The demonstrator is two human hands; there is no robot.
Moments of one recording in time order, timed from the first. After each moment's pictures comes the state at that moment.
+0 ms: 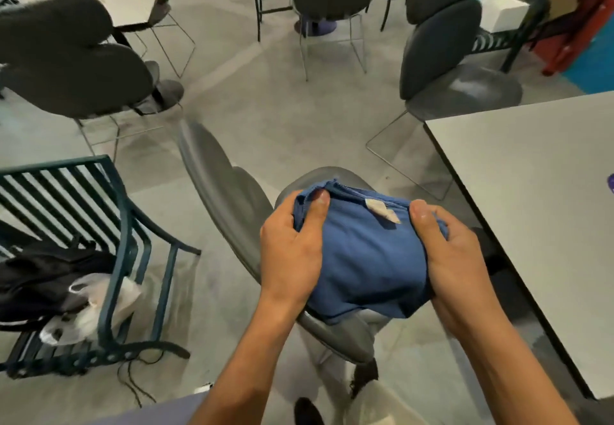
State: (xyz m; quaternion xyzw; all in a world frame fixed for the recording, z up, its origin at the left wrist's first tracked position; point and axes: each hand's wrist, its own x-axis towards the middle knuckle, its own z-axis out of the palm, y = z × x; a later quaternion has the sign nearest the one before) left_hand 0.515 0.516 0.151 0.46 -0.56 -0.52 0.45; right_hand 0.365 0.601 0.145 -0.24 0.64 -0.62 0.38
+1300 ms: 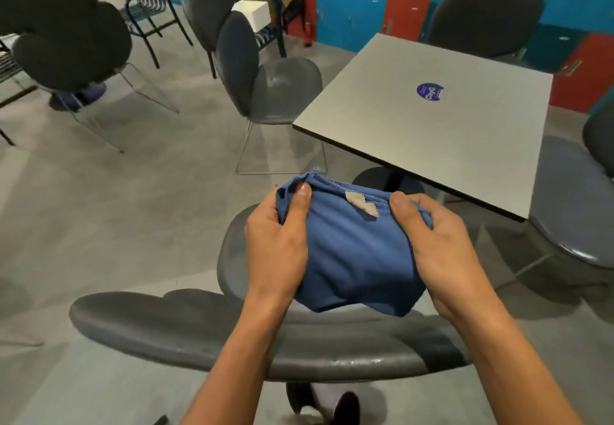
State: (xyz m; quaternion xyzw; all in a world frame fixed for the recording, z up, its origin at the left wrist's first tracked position) left_hand 0.515 0.318 0.164 0.22 -0.70 -0.65 0.20; right_hand 0.469 0.489 0.161 0.00 0.77 -0.63 0.10
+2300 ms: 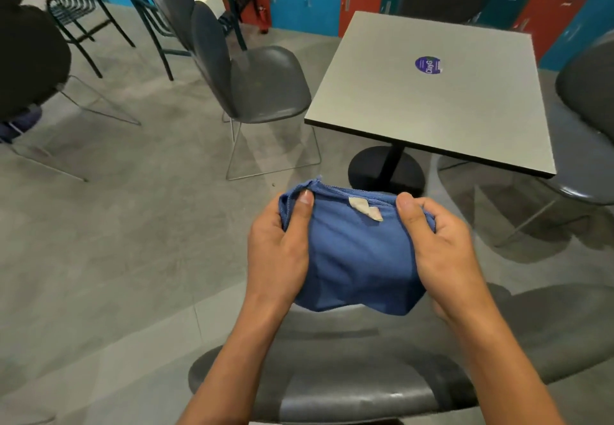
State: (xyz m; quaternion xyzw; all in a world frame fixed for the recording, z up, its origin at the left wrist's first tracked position) left_hand 0.504 0.101 0.139 0.15 -0.73 -0.67 0.08; right_hand 0.497 0.283 0.132 0.10 0.78 -0.61 0.00
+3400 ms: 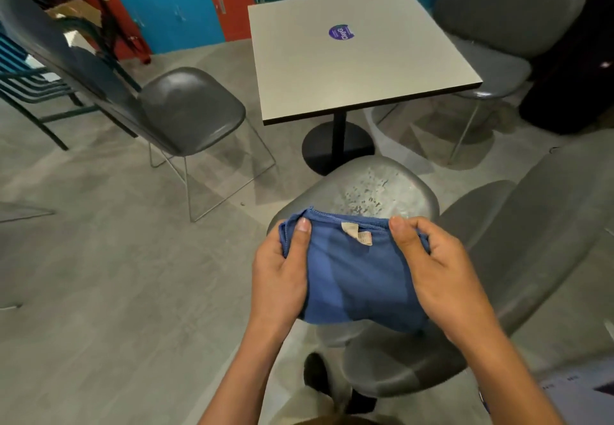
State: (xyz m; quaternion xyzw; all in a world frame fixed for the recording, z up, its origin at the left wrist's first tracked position) left_hand 0.485 -0.074 0.099 0.01 -0.74 -0.66 -0.13; right_hand 0.569 0.086 0.119 0.28 0.75 -0.59 -0.10
